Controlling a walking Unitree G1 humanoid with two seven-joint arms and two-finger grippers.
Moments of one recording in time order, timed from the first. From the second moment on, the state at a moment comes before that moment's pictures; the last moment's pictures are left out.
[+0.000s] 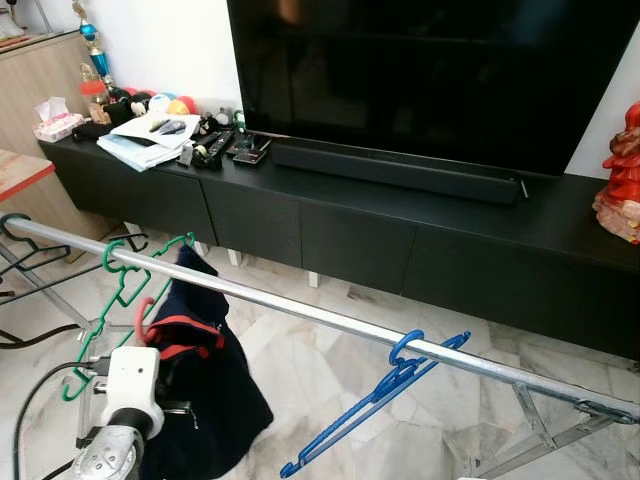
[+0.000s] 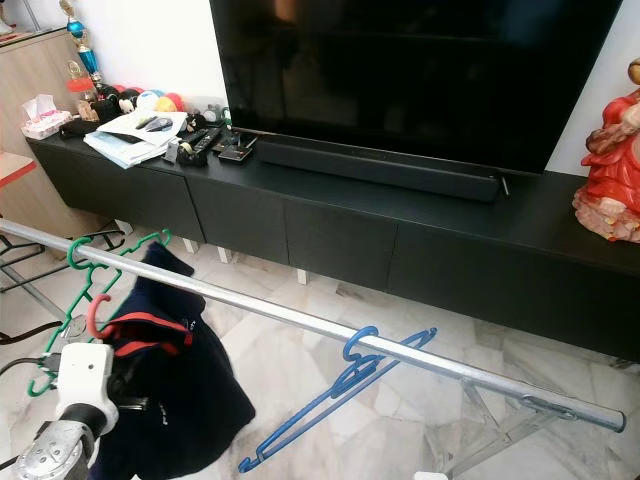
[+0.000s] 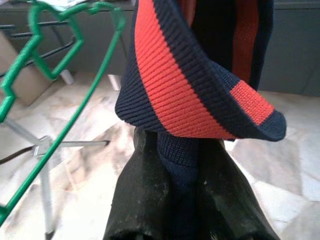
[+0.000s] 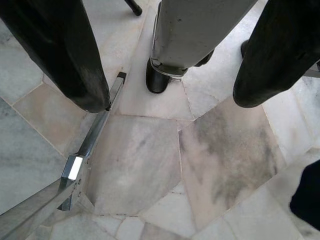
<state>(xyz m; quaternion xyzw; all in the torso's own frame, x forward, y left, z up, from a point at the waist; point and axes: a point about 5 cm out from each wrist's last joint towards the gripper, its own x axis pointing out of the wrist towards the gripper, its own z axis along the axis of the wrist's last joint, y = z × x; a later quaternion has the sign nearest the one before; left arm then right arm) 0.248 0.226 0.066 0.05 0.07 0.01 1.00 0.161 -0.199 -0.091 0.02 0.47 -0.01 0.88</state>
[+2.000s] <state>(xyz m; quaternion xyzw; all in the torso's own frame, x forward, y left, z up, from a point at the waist) 0.242 0.218 0.059 0.03 0.08 -0.01 1.00 0.163 -0.190 -0.092 0.04 0.47 -0.01 0.88</state>
